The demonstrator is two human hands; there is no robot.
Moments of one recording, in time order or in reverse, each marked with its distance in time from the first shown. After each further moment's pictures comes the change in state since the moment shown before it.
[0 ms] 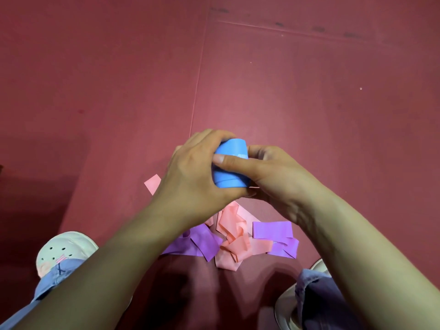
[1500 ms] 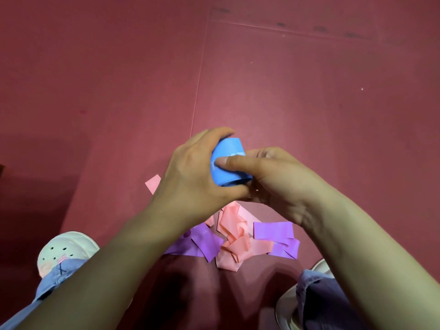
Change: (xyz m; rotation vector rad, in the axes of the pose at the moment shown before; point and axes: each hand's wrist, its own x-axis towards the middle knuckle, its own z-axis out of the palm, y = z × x) left_hand 0.001 -0.001 -0.001 0.005 0.028 0.007; right_hand -0.005 -0.007 0.002 0.025 -0.056 0.065
